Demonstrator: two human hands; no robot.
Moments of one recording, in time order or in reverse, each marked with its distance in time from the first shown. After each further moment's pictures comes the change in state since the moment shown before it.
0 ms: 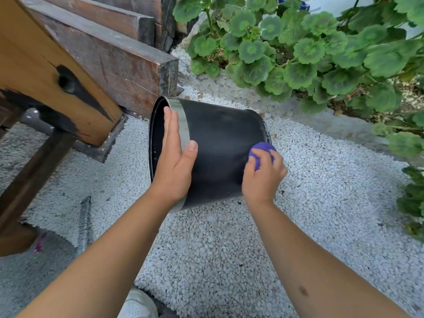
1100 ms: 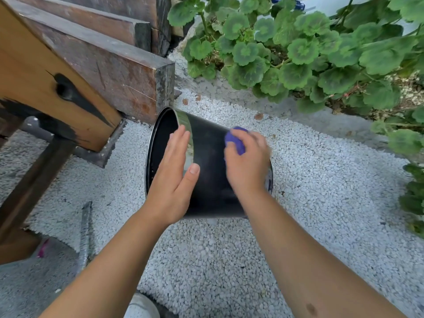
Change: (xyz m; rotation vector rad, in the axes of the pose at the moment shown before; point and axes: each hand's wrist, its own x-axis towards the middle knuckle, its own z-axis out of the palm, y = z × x) left_hand -0.023 0.016 -0.009 0.232 -0.143 0.064; right_hand 0.007 -0.067 -0.018 0.210 -0.090 -0.068
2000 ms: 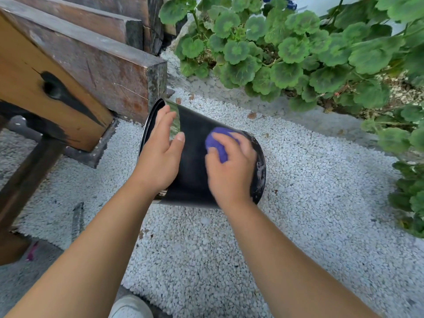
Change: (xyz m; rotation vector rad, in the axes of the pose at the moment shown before) left_hand 0.049 -0.004 -0.009 -0.053 0.033 -0.152; right_hand -0.024 -0.014 0.003 0.042 0.069 -0.099
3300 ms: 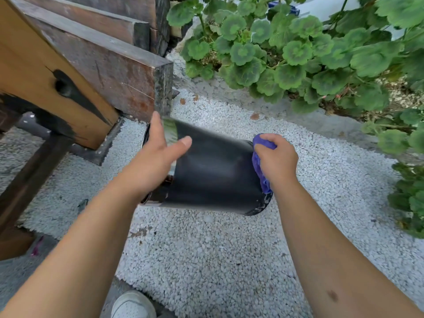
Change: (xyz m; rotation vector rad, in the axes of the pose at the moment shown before) left_hand -0.024 0.009 -0.034 -0.273 -0.175 -0.316; right_hand 0.059 0.056 -0.051 -0.028 -0.127 0.393
